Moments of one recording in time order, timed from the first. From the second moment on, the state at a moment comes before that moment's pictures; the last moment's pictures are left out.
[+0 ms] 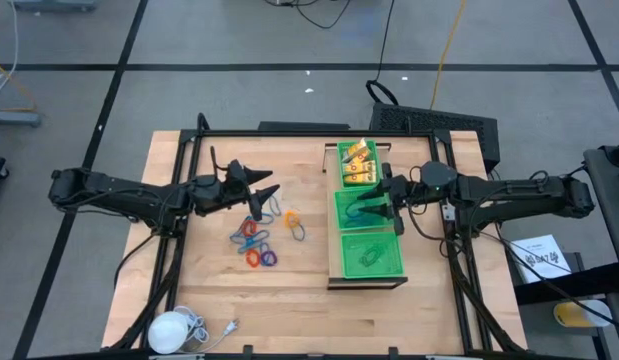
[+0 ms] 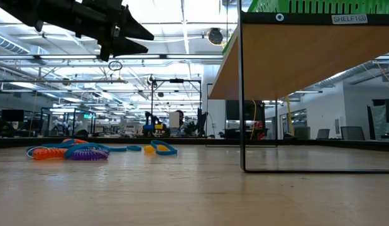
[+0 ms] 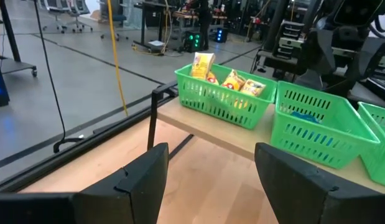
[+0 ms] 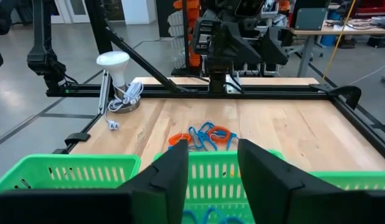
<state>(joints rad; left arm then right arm) 0.01 1.01 0.49 0.40 -0.41 -0.23 -0.10 0.88 0.60 0.14 -0.23 0.01</state>
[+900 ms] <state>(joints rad) 0.00 1.01 0.49 -0.32 -0.16 -0.69 -0.10 0.88 0.60 0.14 -0.23 -0.02</state>
